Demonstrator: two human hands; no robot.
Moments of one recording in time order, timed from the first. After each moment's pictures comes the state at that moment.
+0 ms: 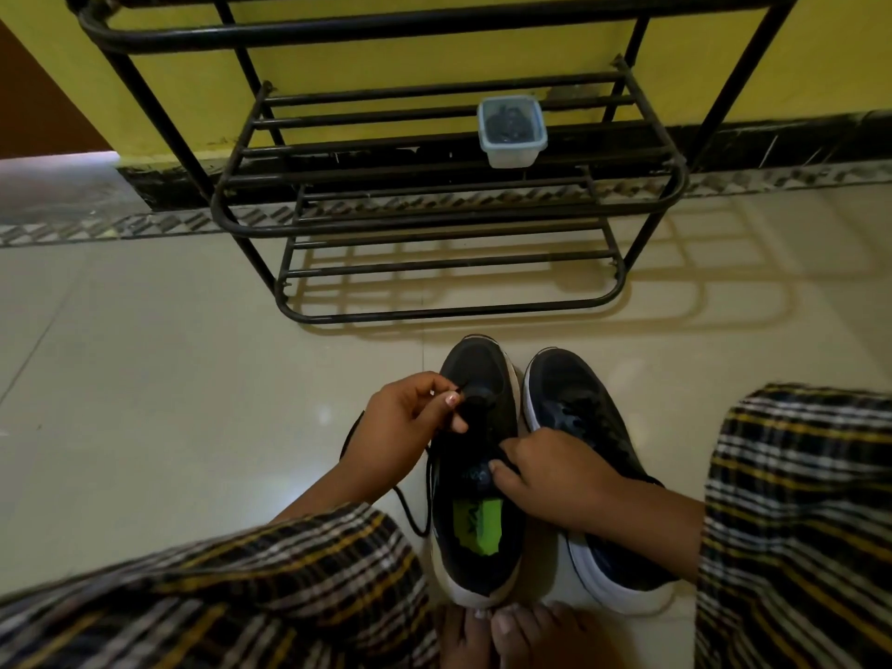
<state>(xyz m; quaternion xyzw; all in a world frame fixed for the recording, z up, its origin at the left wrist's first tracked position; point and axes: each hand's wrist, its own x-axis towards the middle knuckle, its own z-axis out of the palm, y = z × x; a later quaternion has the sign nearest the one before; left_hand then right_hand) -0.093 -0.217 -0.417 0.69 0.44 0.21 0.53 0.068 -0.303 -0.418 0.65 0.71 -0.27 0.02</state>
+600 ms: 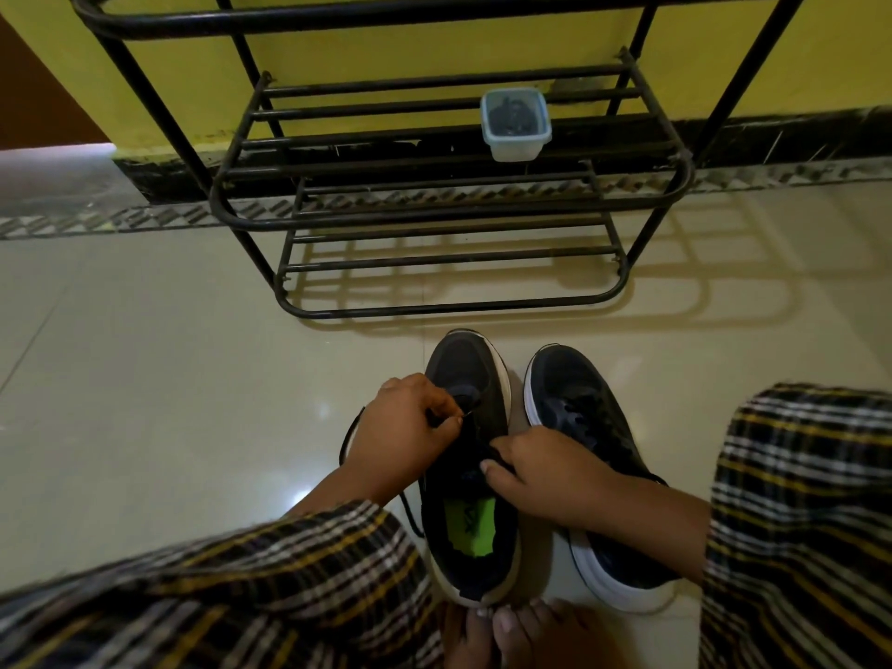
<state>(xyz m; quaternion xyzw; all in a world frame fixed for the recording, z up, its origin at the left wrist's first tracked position) -0.090 -0.215 -0.424 0.82 0.48 0.10 0.30 0.065 -0.300 -0.421 0.63 0.72 -0.31 -0.02</state>
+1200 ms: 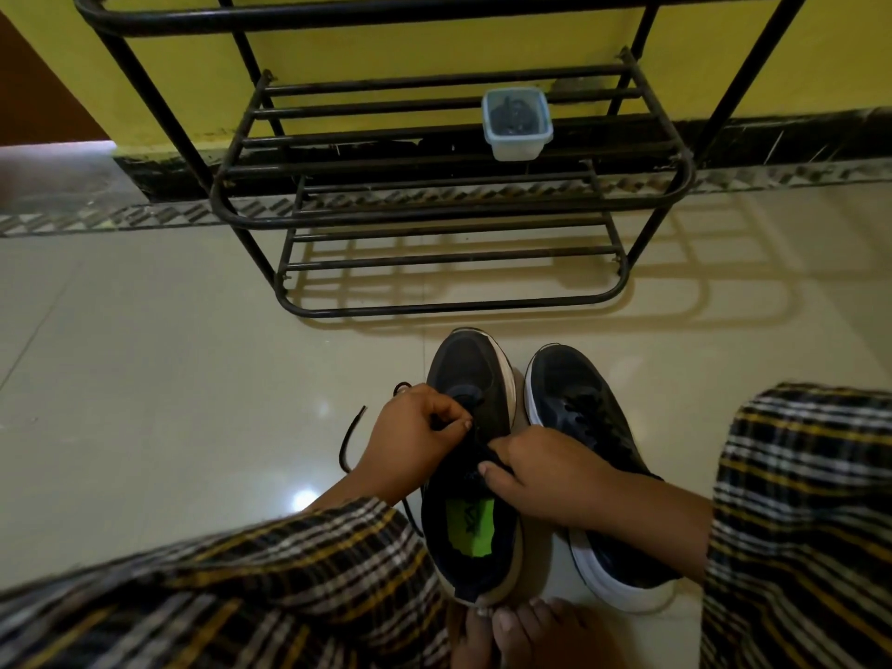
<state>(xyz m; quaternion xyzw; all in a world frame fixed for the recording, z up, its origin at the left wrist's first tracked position) -0.087 -0.223 -0.432 0.77 0.49 0.12 0.39 0.063 -0.299 -0.415 0.62 0.73 -0.30 0.02</state>
